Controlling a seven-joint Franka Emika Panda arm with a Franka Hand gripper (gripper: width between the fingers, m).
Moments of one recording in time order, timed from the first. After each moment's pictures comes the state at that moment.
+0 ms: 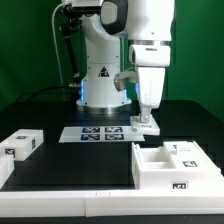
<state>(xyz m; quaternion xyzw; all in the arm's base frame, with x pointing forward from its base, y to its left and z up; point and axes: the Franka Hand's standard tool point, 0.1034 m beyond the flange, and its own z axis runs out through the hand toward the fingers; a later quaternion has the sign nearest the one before) 0.420 0.073 0.068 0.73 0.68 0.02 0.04</state>
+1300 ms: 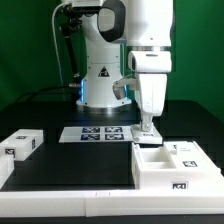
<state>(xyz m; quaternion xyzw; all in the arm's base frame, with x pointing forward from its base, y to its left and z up) 0.448 0.067 0.057 0.72 0.69 0.02 0.03</state>
